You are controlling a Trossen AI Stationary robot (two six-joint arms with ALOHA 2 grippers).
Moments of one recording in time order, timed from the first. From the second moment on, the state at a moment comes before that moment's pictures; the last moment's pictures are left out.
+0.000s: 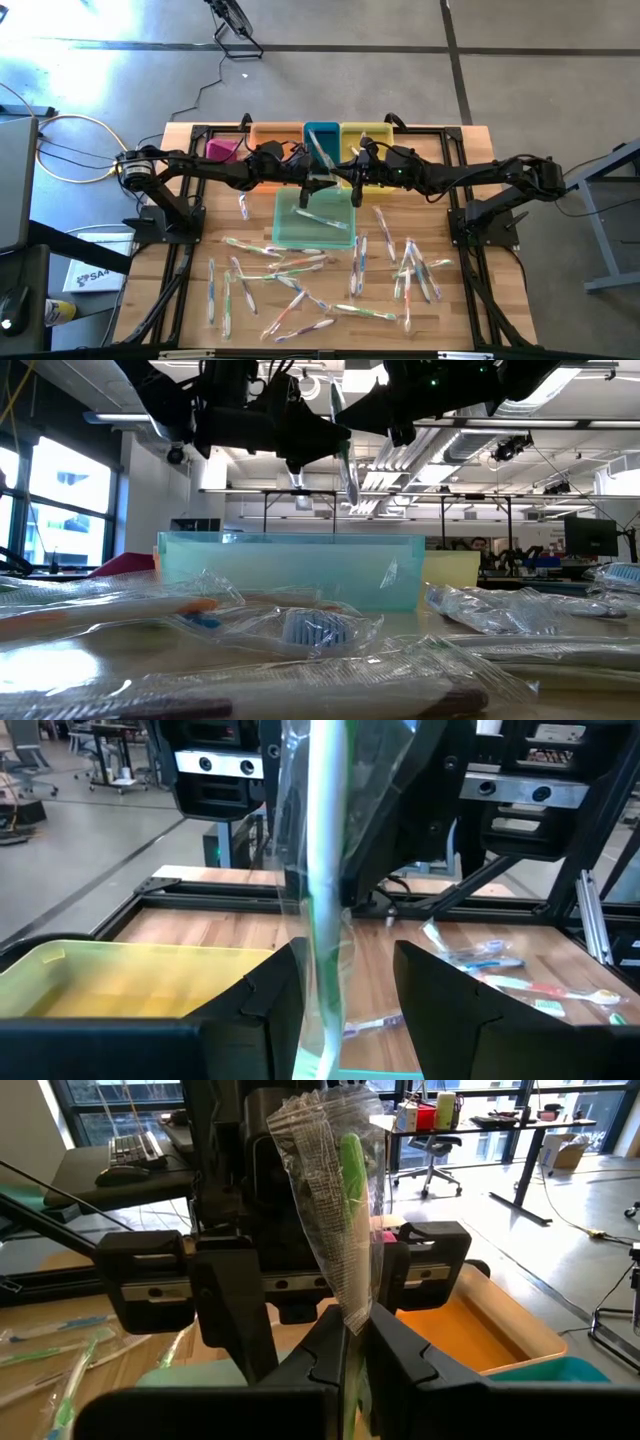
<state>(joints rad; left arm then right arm) 0.28 1.59 0.83 0.74 0.32 -0.03 -0.19 1.38 0.81 0.44 0.02 0.04</state>
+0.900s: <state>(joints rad) 0.28 1.59 0.83 0.75 0.32 -0.03 -0.19 1.38 0.81 0.44 0.02 0.04</state>
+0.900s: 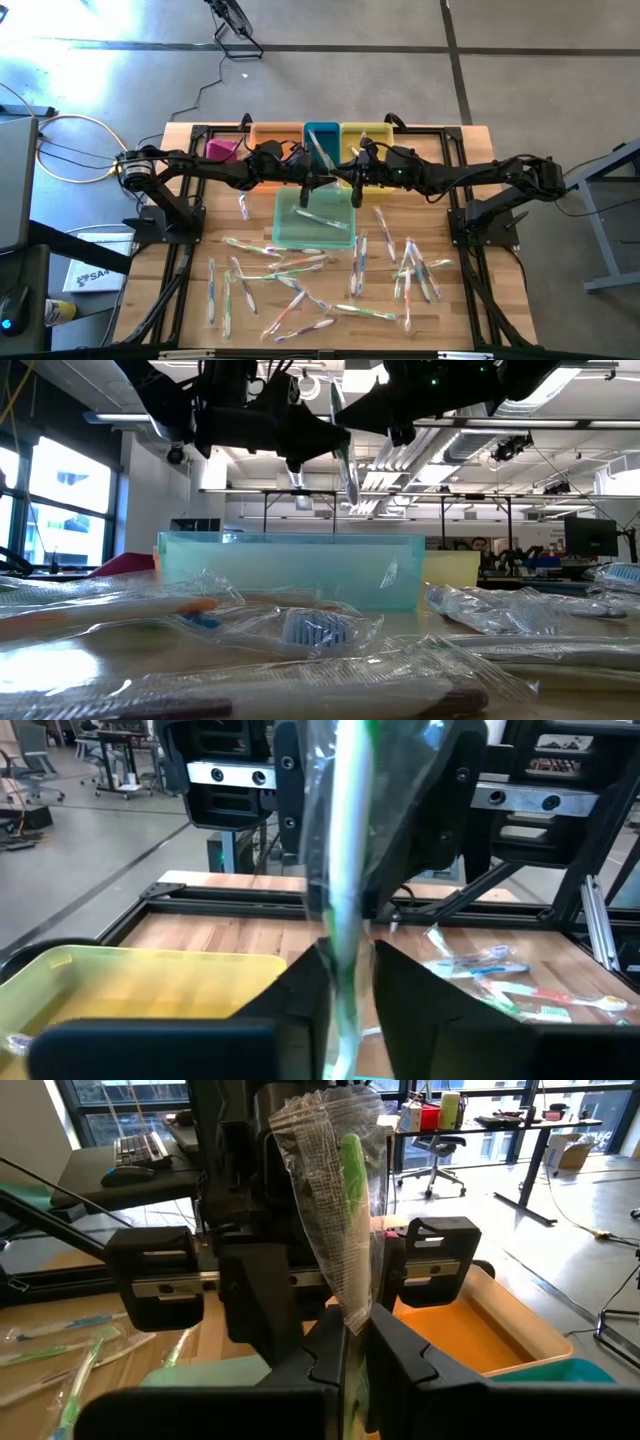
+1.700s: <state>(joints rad) 0.28 1.59 0.83 0.73 0.33 -0.03 -0.18 1.38 0.81 0.43 -0.02 0.06</state>
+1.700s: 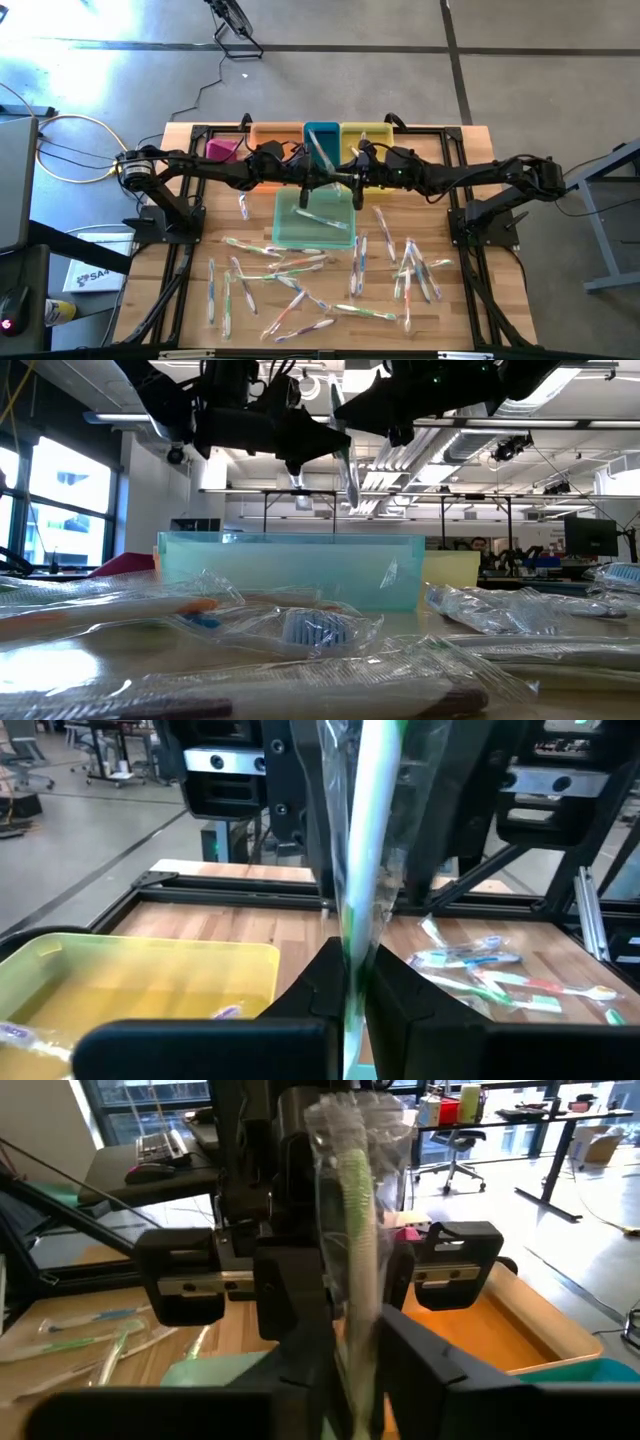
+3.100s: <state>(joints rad) 0.60 1.49 1.36 -0.55 0.38 0.12 -0.18 1.05 0.81 -0.23 0.14 0.13</state>
